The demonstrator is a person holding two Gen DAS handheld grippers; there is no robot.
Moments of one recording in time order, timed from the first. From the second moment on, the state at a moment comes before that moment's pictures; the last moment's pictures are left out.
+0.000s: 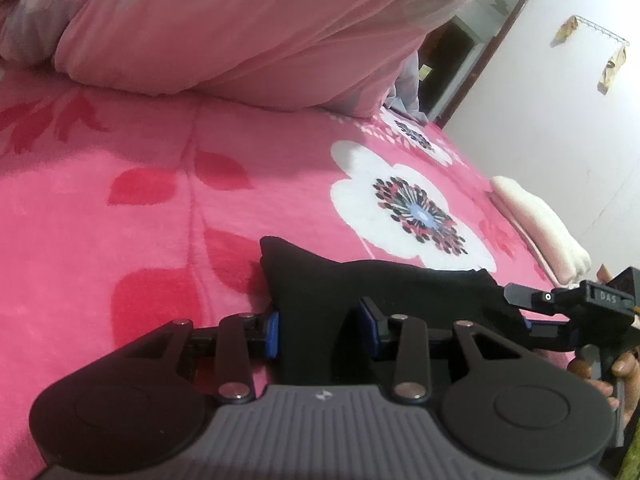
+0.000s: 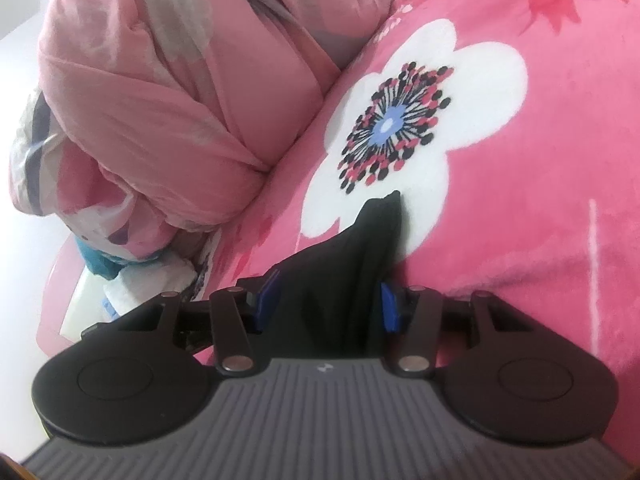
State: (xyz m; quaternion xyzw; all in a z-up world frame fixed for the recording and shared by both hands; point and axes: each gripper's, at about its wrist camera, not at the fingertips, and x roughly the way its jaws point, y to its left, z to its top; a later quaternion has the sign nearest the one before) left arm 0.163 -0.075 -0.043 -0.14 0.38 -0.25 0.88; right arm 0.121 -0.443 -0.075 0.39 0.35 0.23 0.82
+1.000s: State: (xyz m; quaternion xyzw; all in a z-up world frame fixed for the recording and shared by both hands) left arm 0.156 -0.077 -0.046 -0.13 0.35 -0.26 0.89; right arm 0.116 -0.435 -0.075 0.34 0.31 0.25 0.85
